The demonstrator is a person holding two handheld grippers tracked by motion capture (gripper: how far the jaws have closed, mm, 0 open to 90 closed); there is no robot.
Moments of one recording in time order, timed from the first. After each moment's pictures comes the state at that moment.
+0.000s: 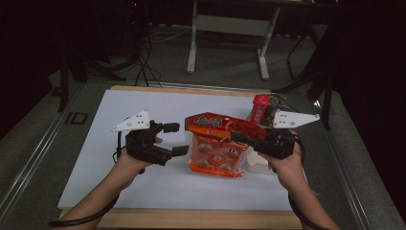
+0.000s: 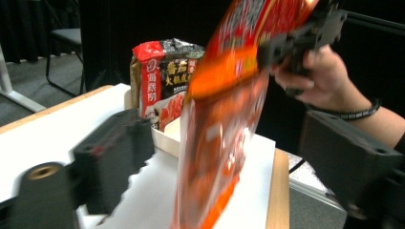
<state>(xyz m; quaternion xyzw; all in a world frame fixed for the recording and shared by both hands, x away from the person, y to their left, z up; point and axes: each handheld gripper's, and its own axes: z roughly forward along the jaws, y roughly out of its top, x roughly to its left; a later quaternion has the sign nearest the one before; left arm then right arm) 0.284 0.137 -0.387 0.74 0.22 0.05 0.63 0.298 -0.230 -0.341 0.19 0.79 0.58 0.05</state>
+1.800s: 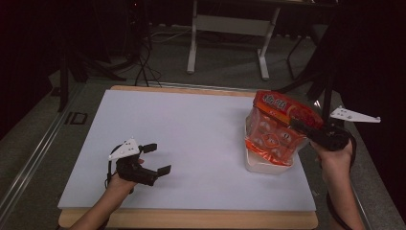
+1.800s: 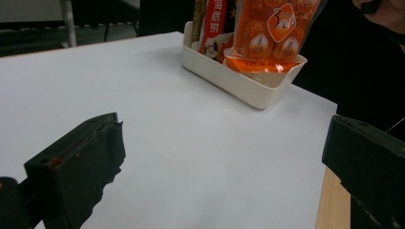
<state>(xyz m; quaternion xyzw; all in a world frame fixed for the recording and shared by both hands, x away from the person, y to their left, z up) 0.267 0.170 -0.485 0.74 0.31 0.09 0.59 0.324 -0.365 -0.353 0.38 0.74 0.53 0.17</state>
